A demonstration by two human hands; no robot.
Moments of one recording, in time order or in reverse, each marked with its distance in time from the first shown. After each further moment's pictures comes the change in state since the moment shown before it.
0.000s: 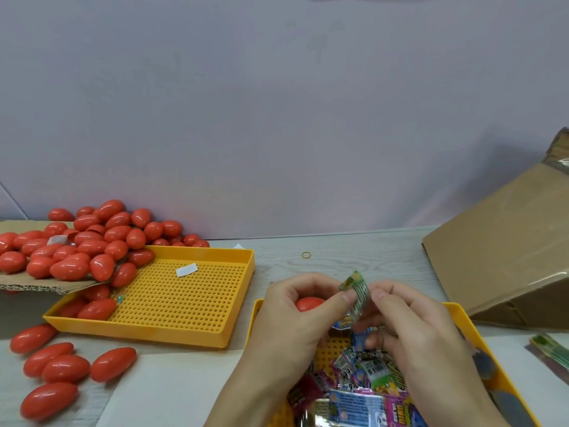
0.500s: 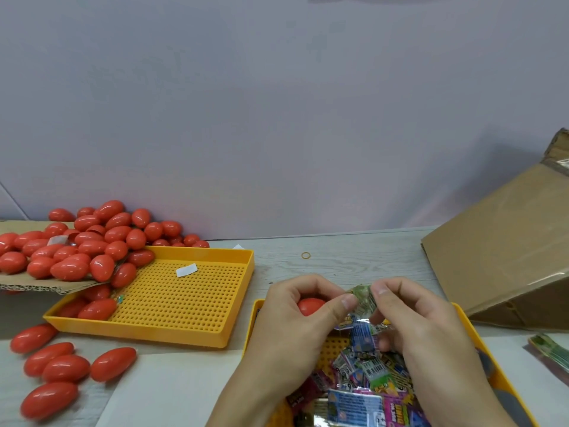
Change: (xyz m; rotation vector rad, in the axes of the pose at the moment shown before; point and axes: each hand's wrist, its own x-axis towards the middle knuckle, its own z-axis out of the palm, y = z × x) left_hand -0.002 0.001 0.000 0.152 0.023 0.032; right_hand 0.003 -0.002 -0.002 -0.013 0.114 0.051
